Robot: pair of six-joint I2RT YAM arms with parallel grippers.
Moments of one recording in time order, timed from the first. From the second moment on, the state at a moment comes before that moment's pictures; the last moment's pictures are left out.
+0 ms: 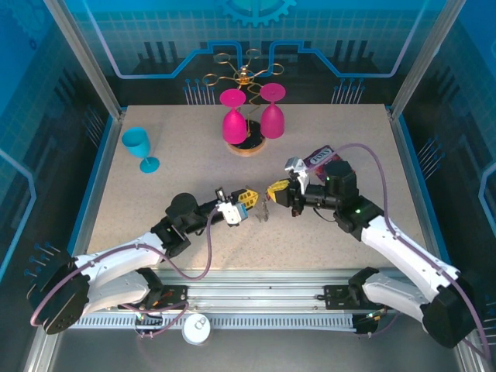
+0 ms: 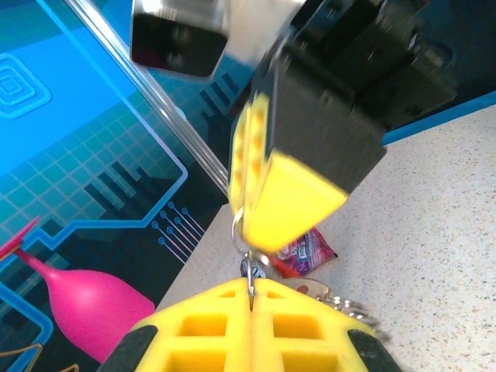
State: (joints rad) left arm -0.75 1.07 0.45 0.67 0.31 0.59; right arm 0.52 1.00 0.73 -0.05 -0.66 0.02
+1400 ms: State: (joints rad) left arm -0.75 1.04 0.45 0.58 0.36 0.62; right arm 0.53 1.07 0.76 -0.03 -0.83 -0.03
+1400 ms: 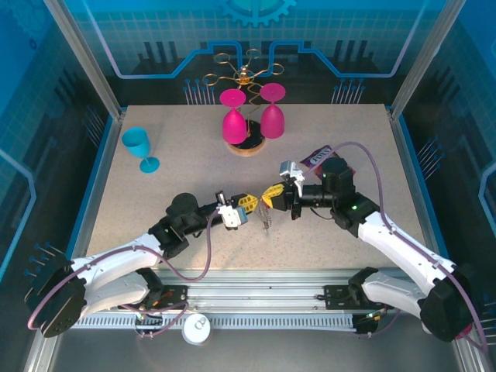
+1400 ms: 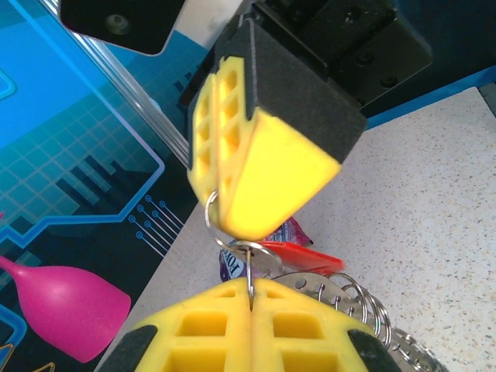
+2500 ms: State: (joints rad) left arm -0.75 1.04 0.45 0.55 0.35 0.63; right arm 0.53 1.08 0.76 -0.08 -0.83 -0.02
